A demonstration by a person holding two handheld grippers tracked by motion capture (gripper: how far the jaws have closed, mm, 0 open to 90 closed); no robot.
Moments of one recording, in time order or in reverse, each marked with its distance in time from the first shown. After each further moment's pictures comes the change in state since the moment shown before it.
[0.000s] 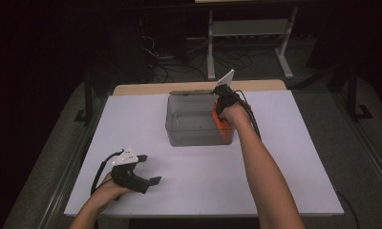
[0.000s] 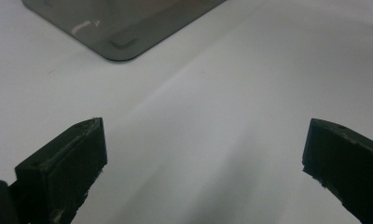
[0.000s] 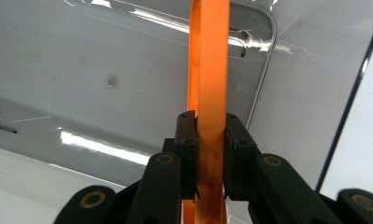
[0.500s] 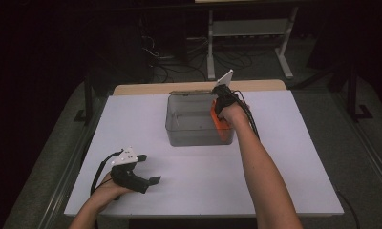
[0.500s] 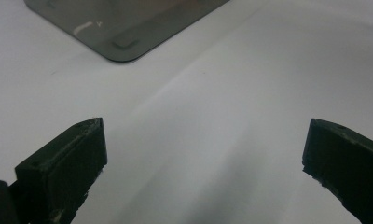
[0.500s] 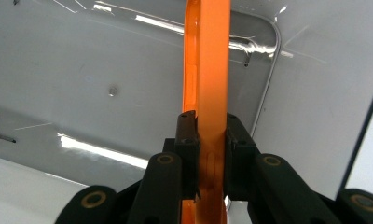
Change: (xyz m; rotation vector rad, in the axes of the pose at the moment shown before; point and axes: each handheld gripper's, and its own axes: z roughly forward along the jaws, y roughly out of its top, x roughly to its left) left arm 0.001 0.000 -0.001 -0.004 0.005 0.000; right arm 0.001 0.004 0.005 -0.009 0.003 0.000
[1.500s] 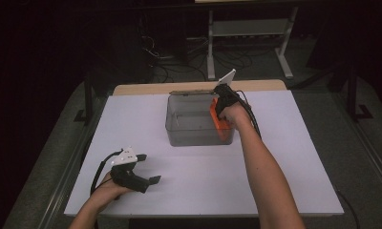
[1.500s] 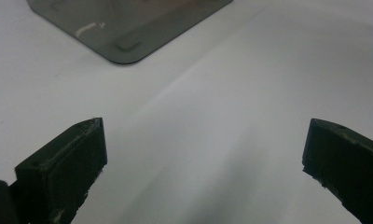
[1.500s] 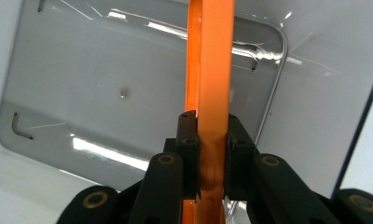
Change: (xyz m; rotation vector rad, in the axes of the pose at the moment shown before) left arm 0.000 0.000 -0.001 -0.003 0.008 0.002; right arm -0.004 -0.003 -0.003 -0.032 0.053 -0.008
